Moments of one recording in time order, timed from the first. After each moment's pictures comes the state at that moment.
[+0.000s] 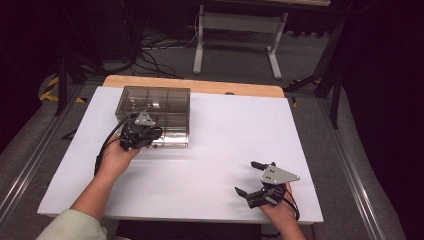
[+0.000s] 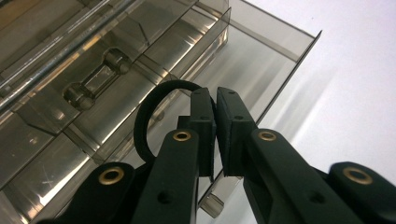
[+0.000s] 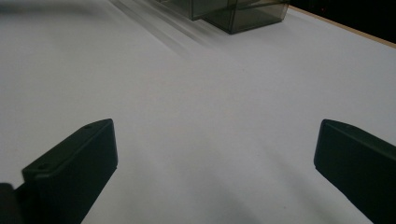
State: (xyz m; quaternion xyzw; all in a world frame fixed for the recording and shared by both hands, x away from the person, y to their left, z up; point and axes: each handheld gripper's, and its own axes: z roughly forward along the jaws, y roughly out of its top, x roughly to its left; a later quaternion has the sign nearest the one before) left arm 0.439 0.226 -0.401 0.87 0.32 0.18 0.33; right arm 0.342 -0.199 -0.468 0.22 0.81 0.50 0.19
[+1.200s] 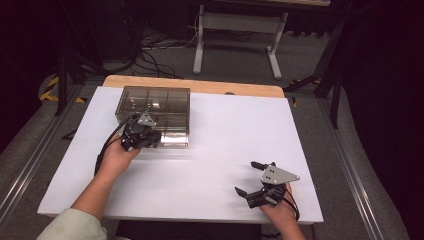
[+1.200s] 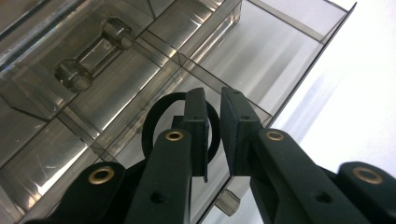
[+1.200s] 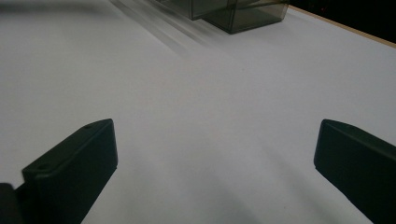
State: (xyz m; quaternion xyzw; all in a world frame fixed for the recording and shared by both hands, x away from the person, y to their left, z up) left arm 0.447 0.228 -0.410 0.88 0.33 0.17 0.30; right arm 0.342 -0.199 -0.468 0.22 0.81 0.50 0.19
